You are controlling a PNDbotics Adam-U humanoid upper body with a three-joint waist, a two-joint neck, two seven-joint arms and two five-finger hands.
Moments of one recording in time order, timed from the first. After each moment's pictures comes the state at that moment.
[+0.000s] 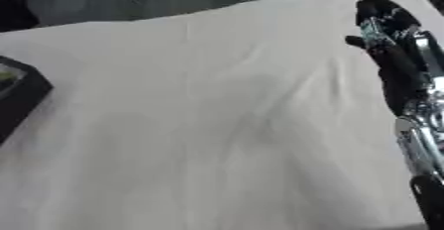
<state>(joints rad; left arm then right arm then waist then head) -0.43 0.22 0.04 -1.64 0.20 -0.05 0.40 -0.35 -0.51 -0.04 -1.96 -0.34 0.14 -0.21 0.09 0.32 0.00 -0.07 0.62</state>
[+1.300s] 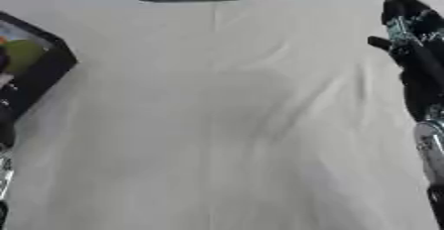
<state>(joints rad) -0.38 0.25 0.04 -1.64 0.19 -0.05 0.40 -0.30 -0.46 -0.04 -1.97 -0.36 0.14 -0.24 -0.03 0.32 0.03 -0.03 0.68</state>
